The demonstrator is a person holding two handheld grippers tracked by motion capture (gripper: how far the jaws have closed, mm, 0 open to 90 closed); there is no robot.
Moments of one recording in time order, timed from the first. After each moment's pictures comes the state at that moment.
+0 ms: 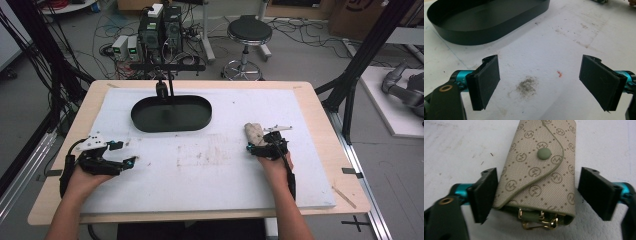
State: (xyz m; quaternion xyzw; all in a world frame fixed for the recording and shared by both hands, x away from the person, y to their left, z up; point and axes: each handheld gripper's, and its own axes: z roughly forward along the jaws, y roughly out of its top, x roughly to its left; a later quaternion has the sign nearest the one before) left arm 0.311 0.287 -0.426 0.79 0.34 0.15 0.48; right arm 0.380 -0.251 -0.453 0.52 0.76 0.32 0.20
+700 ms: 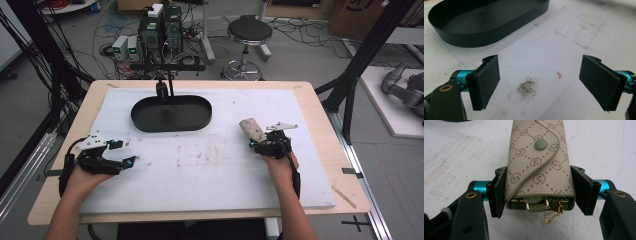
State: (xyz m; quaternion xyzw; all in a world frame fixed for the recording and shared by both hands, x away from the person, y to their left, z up) left arm 0.311 0.287 -0.421 0.79 0.34 0.16 0.48; right arm 0.372 -0.256 -0.429 0.48 0.78 0.36 0.21
